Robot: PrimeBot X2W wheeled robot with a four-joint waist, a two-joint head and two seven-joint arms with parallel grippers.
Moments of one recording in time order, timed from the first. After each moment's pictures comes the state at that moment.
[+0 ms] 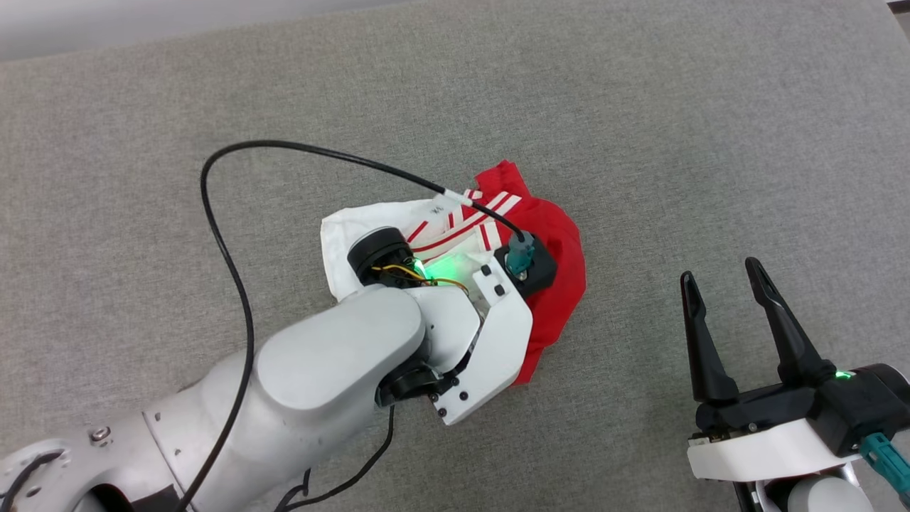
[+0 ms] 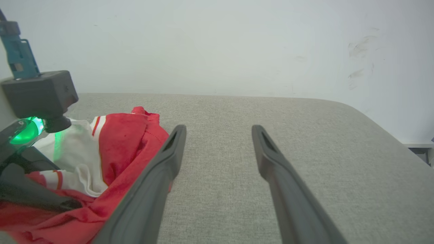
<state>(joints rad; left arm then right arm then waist) -1.02 0.36 -1.27 0.28 -0.89 -0.13 0.74 -0.04 -0.05 0.07 -0.08 0.05 0.13 -0.26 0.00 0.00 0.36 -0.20</state>
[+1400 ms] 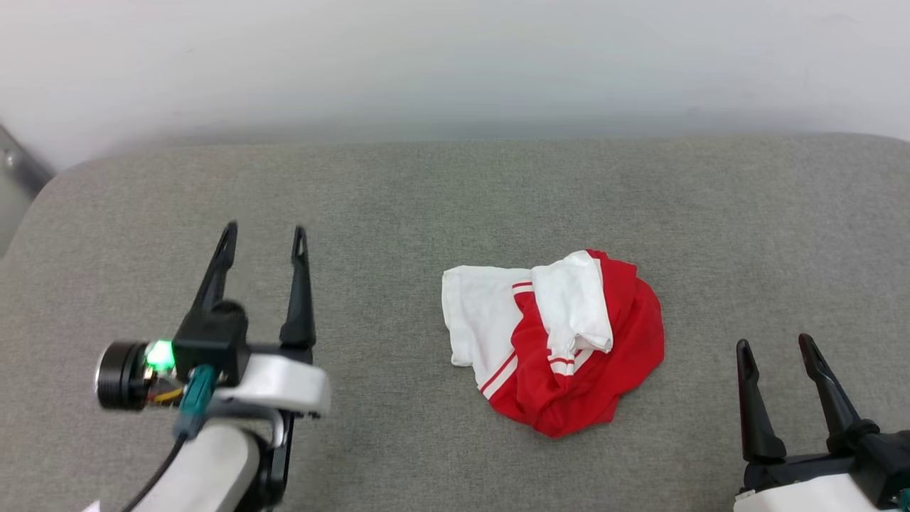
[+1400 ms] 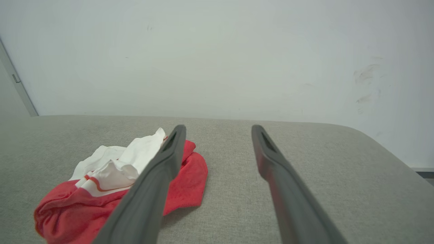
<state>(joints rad) -0.38 0.52 -0.63 0.01 -0.52 0.52 -0.26 0.10 -0.05 -0.06 -0.05 0.05 0.13 -0.26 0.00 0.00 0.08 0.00</state>
